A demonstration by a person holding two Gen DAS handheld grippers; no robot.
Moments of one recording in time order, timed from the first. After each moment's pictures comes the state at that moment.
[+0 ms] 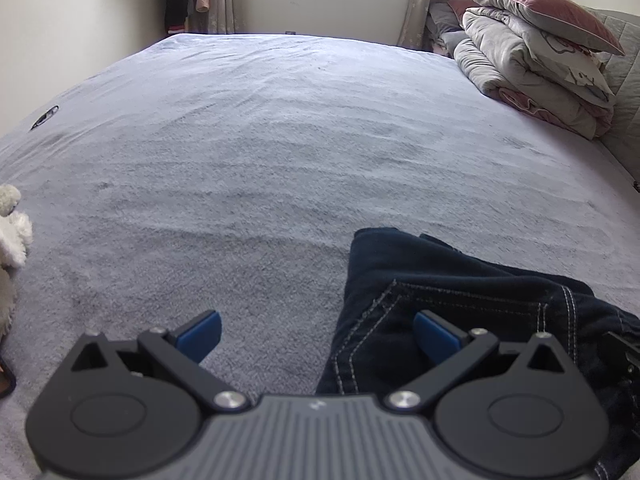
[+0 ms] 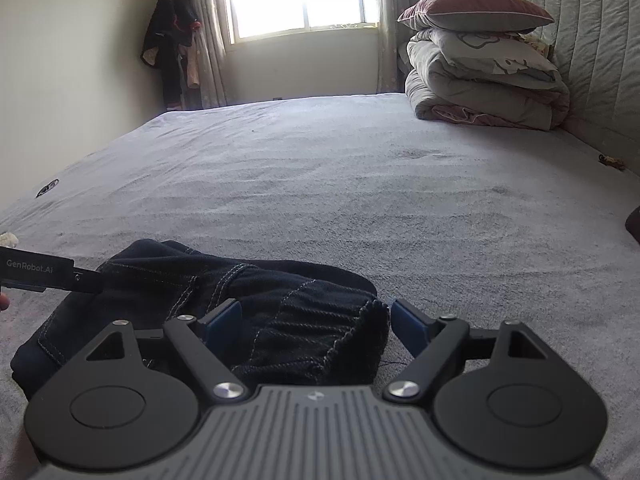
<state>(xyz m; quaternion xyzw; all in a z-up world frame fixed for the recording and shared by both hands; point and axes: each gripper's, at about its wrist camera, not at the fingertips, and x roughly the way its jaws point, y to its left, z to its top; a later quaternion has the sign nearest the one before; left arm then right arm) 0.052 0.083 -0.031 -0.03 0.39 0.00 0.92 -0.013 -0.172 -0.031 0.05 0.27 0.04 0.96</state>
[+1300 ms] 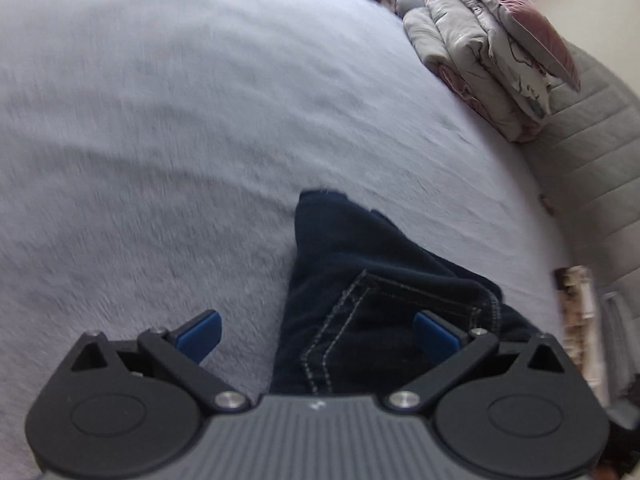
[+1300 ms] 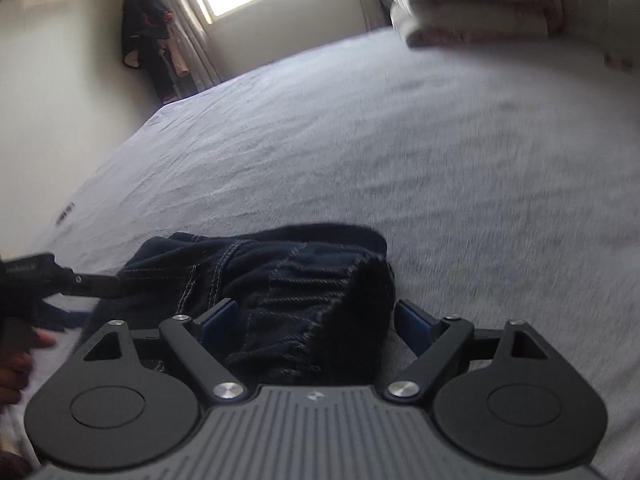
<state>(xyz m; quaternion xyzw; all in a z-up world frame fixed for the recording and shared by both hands) 0.100 0.147 -0.063 -0.22 0.50 -0.17 0.82 0.002 -0.208 -0.045 0.19 0.36 0.07 0.91</state>
